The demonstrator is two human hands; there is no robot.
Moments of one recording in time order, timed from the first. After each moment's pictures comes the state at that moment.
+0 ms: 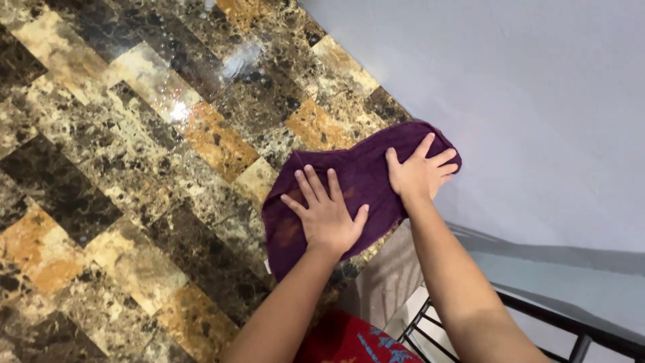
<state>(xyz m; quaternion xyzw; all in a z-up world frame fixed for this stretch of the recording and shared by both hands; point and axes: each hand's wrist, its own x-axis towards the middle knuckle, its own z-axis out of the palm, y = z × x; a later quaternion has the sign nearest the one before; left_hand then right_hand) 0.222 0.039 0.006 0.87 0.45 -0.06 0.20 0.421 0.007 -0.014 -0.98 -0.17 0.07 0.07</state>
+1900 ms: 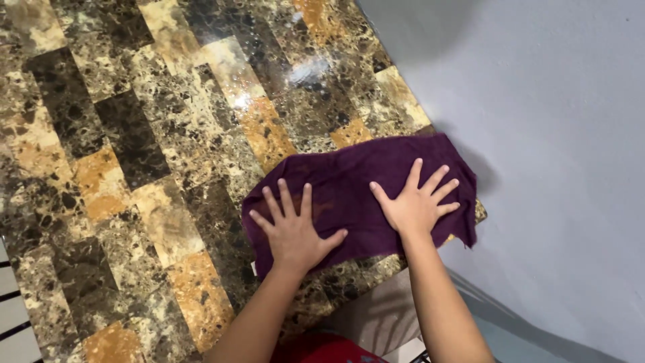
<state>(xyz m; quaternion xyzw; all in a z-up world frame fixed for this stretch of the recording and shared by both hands) 0.158 0.054 0.002 0.78 0.59 -0.11 0.18 0.384 0.035 -0.003 -0.92 -0.37 0.11 0.03</state>
